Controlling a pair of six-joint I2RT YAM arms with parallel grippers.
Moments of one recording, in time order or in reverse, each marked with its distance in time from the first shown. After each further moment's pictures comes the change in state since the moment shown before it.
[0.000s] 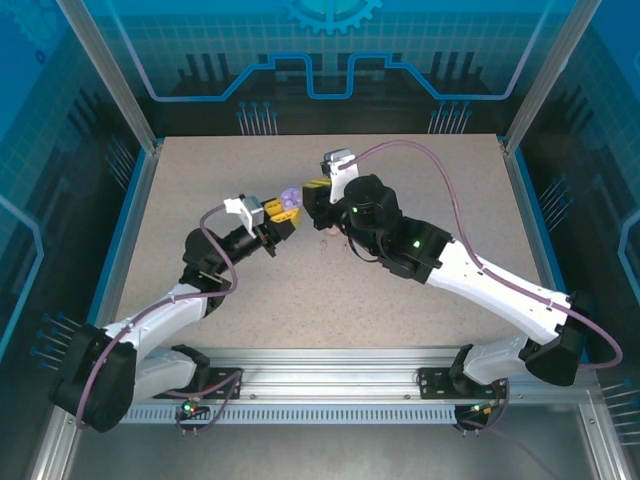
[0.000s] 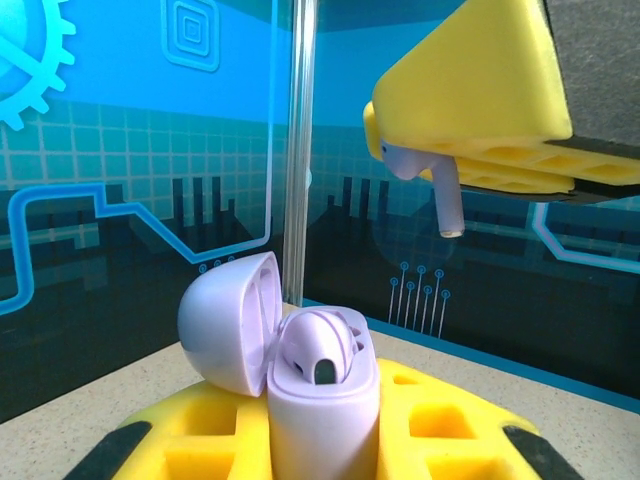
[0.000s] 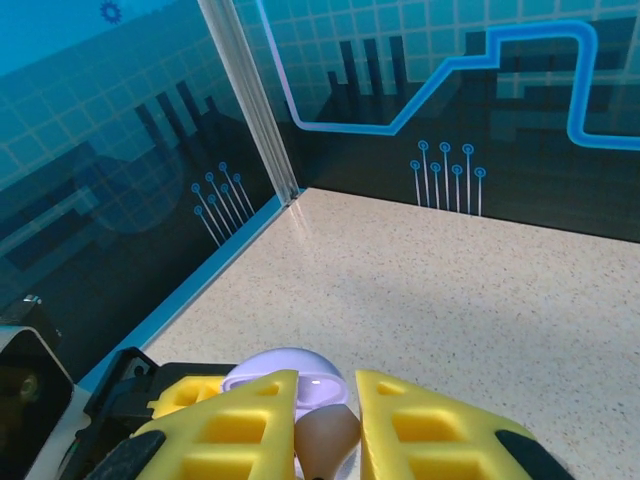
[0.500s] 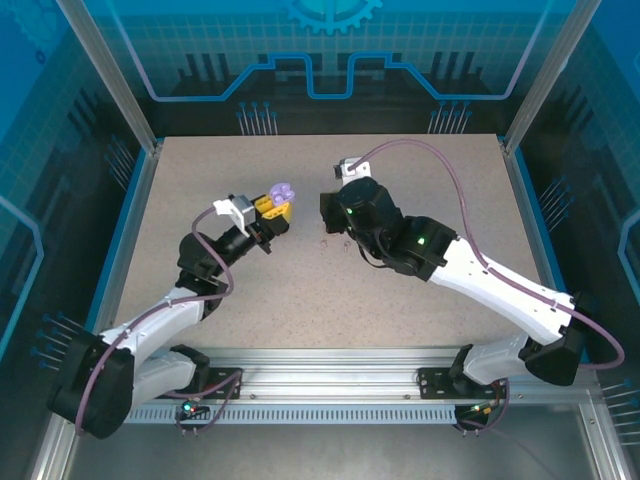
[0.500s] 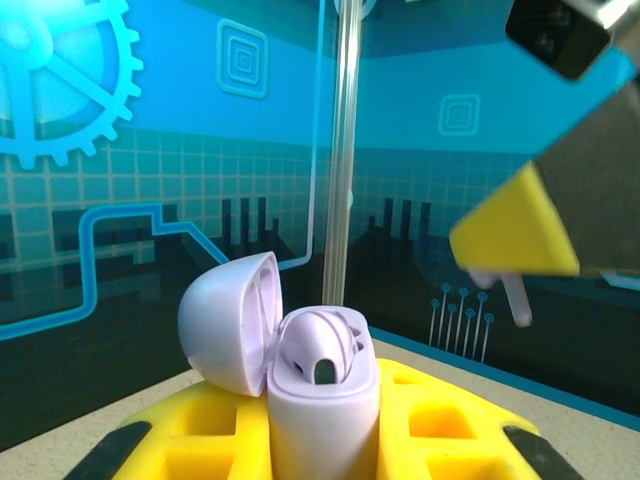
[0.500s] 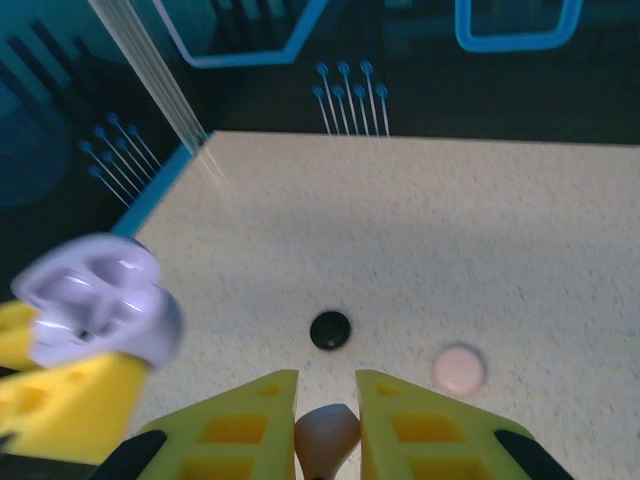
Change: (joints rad) left arm 0.022 -0.034 -0.029 0.027 -0.075 0.008; right arm 0.000 -0.002 0.061 -0.266 0.133 0.146
